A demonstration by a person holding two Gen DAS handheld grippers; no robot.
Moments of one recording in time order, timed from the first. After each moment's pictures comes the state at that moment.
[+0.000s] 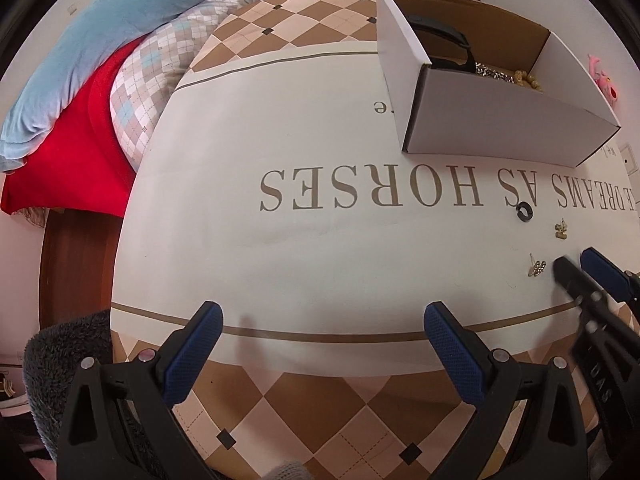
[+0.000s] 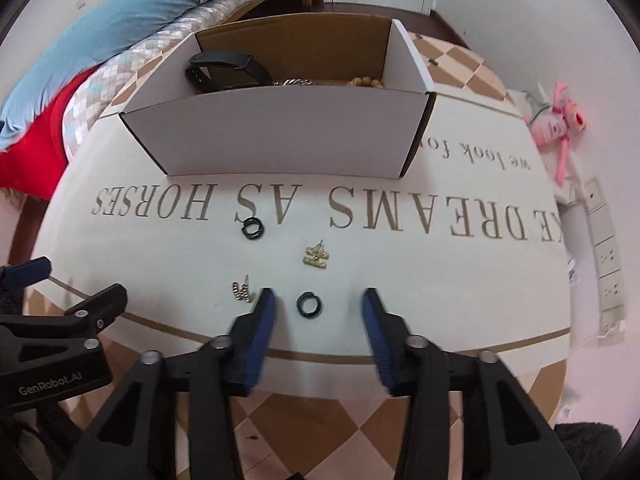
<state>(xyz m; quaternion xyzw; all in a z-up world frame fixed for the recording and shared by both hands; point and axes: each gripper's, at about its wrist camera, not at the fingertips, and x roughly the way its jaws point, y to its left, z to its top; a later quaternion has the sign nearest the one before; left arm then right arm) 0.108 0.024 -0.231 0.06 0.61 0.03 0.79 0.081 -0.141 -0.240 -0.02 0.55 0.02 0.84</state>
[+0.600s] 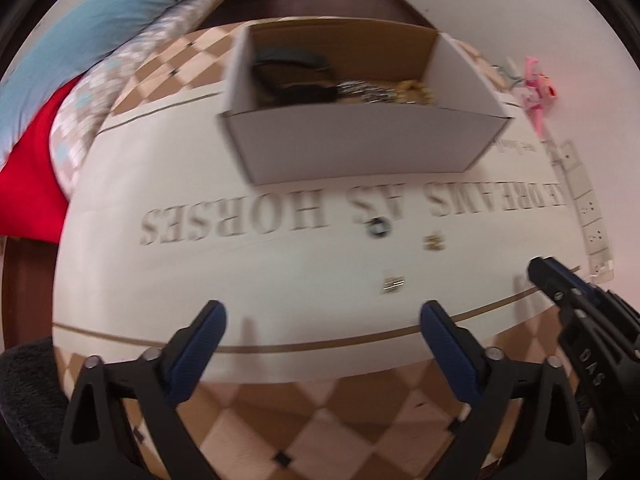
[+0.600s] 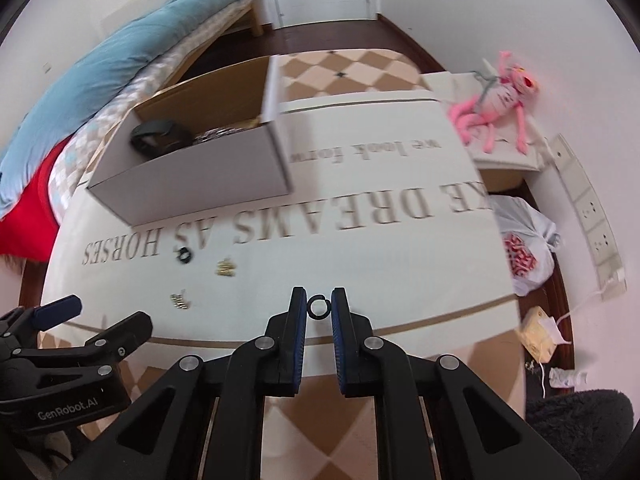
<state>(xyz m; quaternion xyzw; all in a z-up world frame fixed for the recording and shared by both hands) 0.102 -0.056 -0.209 0.03 0.58 -0.08 0.81 0.061 -0.227 -0.215 0.08 0.52 -0.03 0.85</state>
